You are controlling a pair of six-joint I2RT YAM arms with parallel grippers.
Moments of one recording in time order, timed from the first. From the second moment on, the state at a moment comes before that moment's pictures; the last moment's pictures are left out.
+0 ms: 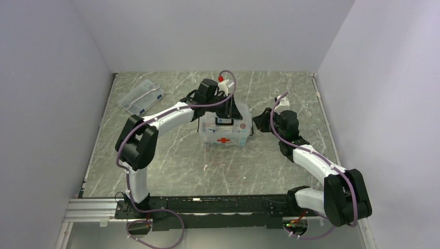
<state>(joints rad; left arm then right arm) -0.64 1.91 1.45 -0.08 0.58 -0.56 0.26 1.19 0.53 0.37 -0.21 0.39</state>
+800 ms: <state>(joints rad) -0.65 1.86 1.44 -0.12 0.41 -0.26 0.21 1.33 0.49 0.35 -0.16 0.50</state>
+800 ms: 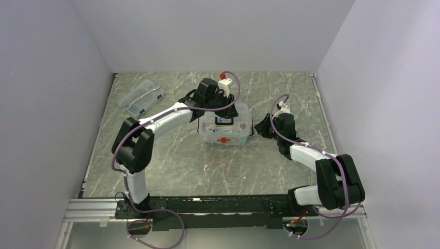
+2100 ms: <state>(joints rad) -0.81 1.82 1.32 0.02 0.23 -0.11 0.21 1.42 0.47 0.44 -0.19 0.59</state>
